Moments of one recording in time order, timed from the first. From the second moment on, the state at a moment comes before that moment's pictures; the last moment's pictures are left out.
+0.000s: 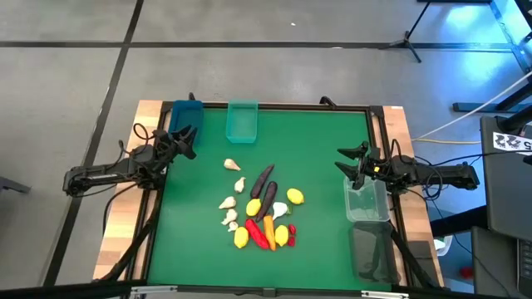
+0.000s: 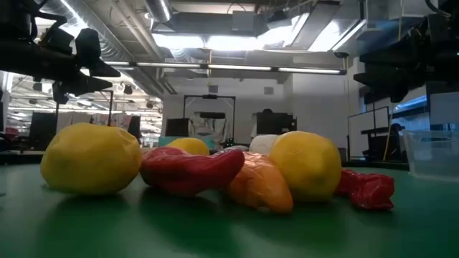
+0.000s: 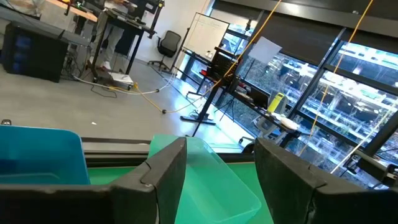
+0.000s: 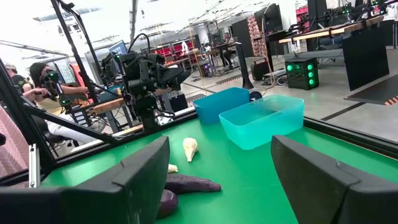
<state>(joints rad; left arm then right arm) 0.17 0.01 0.01 0.06 -0.79 -0.41 0.07 0.01 0.01 0.08 0.37 0.23</state>
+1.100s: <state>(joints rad) 0.18 0.01 0.01 0.22 -0.72 -0.65 0.07 0.01 0.08 0.49 0.70 0.58</state>
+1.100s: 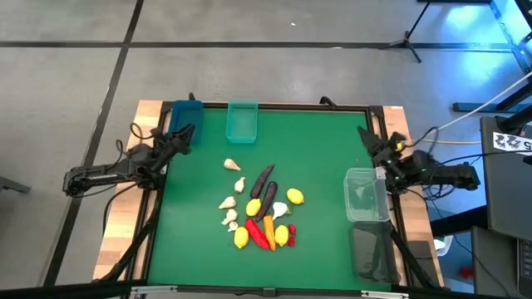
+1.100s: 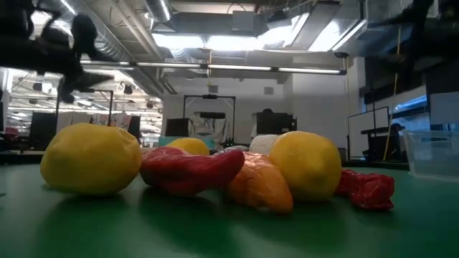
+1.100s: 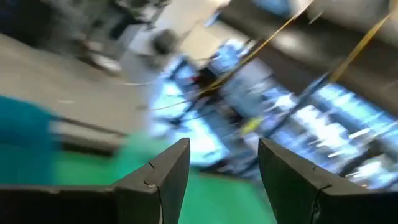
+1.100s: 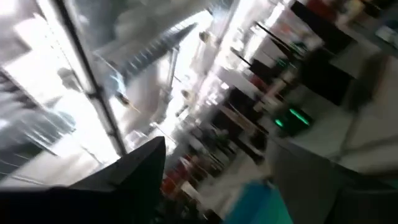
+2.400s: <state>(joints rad) 0.18 0.67 0.92 -0.68 -0.24 -0.48 0.08 1.74 1.56 -1.22 0.04 0.46</state>
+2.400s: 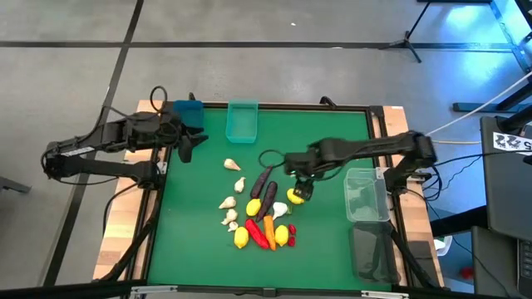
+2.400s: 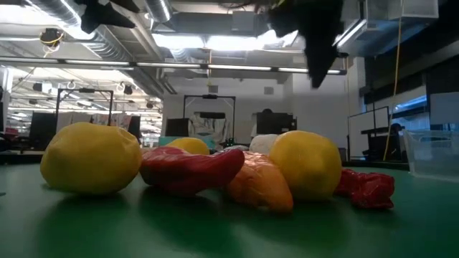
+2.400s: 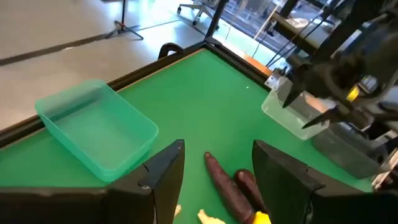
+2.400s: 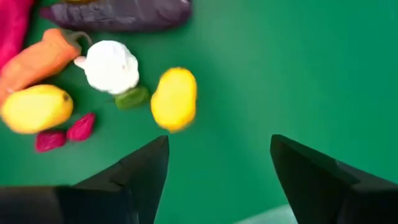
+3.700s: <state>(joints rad) 0.18 0.66 0.89 -0.78 -0.20 -0.47 0.10 1.85 1.14 -0.64 0.06 0.58</state>
